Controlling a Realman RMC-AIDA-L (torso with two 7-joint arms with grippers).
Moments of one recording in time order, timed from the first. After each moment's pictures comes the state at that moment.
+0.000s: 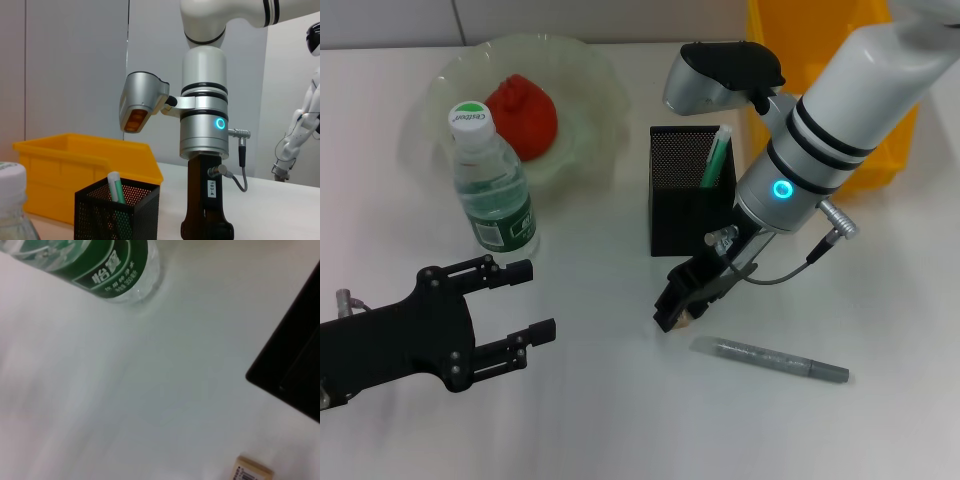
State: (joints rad) left arm -0.24 -2.02 1.00 0.55 1.61 1.67 -0.92; right arm 1.16 2.09 -1.35 -0.35 -2.33 -1.32 2.70
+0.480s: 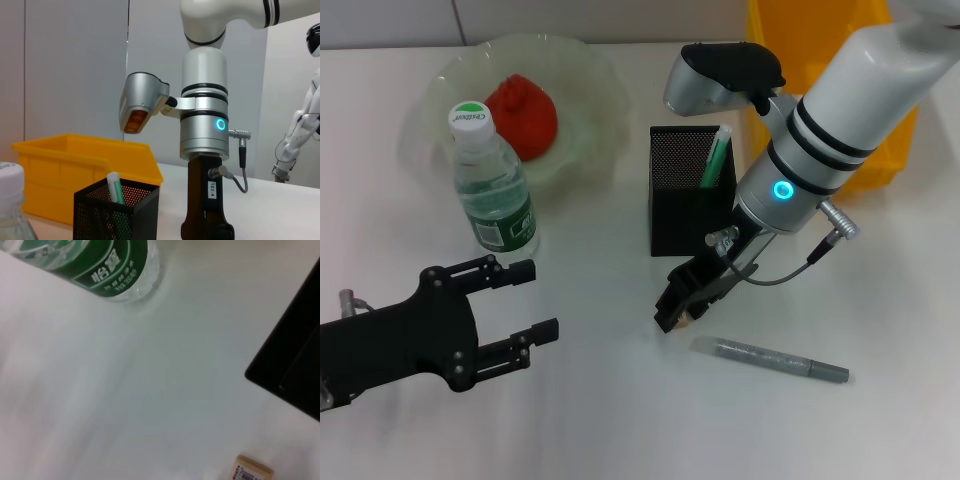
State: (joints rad) left arm -0.24 -2.02 1.00 0.55 1.61 1.67 -0.92; right arm 1.16 2.09 -1.35 -0.35 -2.33 -1.32 2.70
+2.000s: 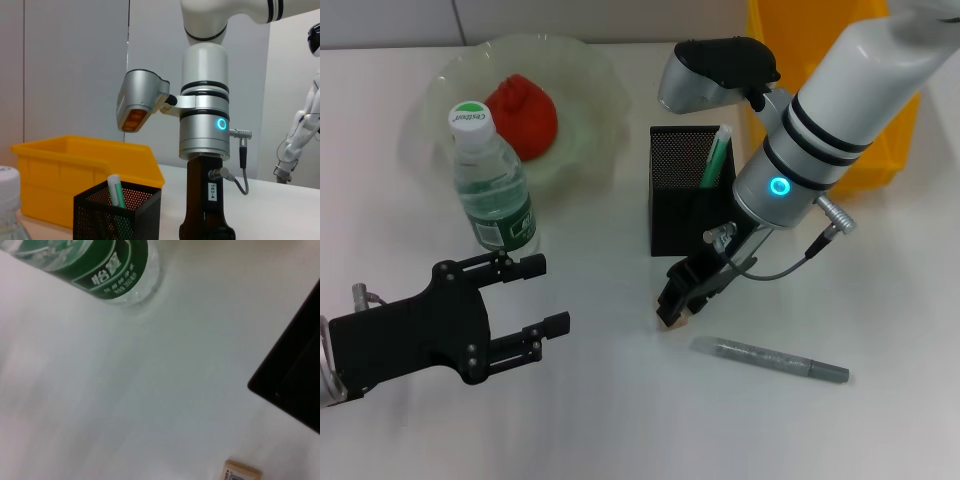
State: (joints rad) left arm -0.25 -2.04 1.00 0.54 1.61 1.65 -0.92; right arm 1.17 2.09 -1.38 -0.35 -2.33 -1.31 2.70
